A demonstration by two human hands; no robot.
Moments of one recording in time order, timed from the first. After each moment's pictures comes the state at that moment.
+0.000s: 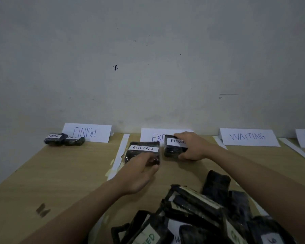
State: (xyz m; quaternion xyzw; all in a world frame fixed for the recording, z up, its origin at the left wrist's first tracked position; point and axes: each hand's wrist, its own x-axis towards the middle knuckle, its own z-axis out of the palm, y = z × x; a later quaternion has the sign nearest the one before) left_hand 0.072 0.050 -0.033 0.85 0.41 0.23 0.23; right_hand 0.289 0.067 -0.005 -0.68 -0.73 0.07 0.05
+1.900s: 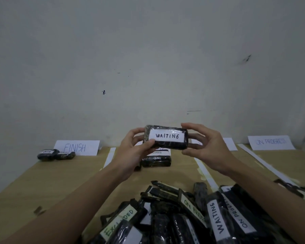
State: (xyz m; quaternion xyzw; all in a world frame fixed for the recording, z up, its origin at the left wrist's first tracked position) left_hand 0.103 -0.028 0.052 0.56 0.25 0.48 0.62; right_hand 0.303 -0.102 0.058 -0.46 -0.65 0.22 0.57
